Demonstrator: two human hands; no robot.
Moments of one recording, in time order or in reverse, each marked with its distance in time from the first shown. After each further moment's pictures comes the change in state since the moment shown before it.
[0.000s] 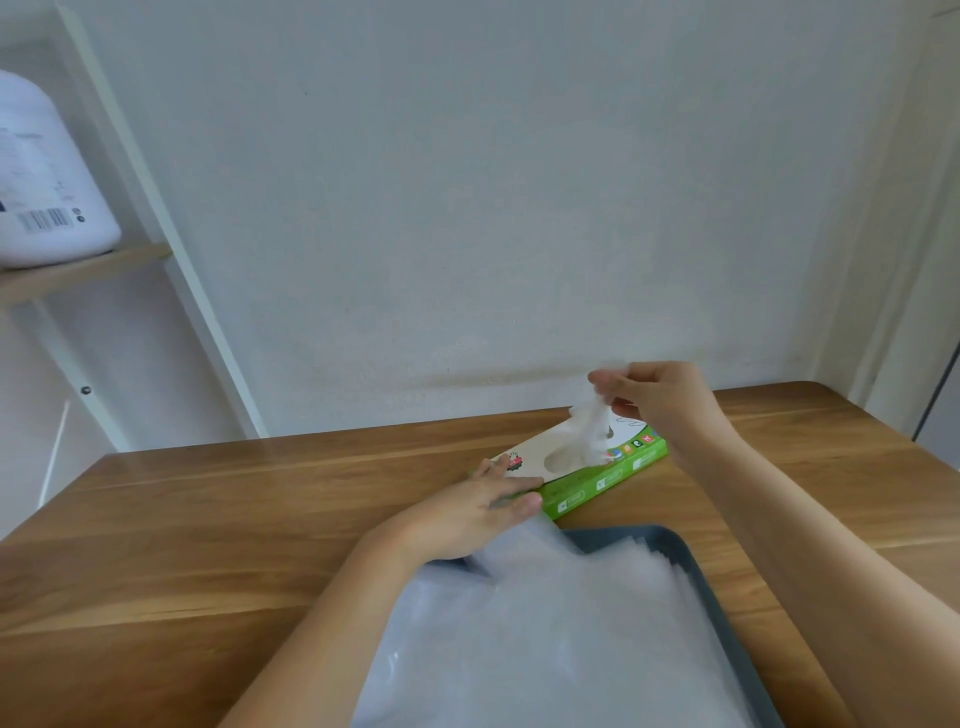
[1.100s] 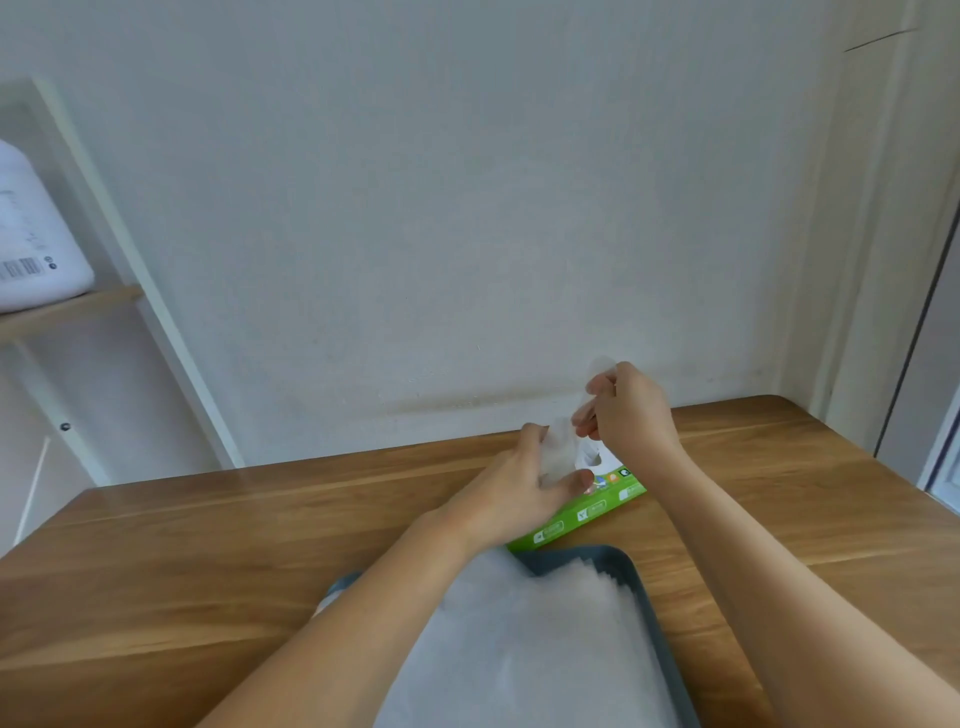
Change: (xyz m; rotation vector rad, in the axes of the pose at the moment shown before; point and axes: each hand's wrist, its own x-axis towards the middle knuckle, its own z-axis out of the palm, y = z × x) left_hand 0.047 0.078 0.019 0.023 0.299 0.038; right_hand 0.001 -0.001 -0.012 -0.267 0.136 -0.063
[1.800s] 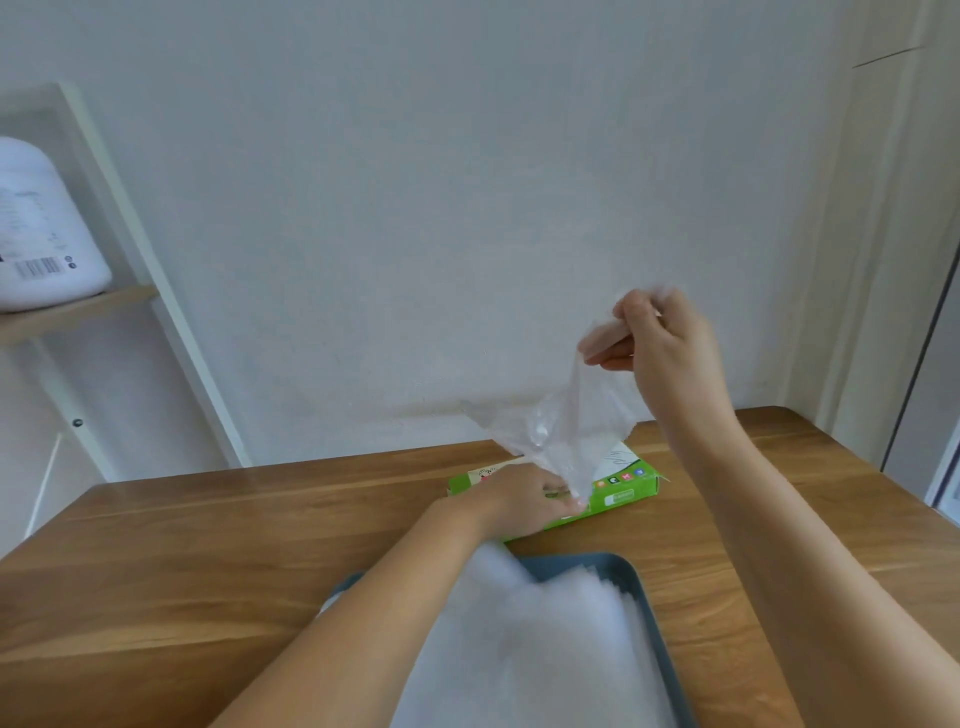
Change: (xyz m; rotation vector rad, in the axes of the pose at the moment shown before) left_hand 0.010 0.000 -0.004 0.165 -0.236 -0.071; right_hand -0.017 -0.061 -0.038 0.457 0.068 -0.285
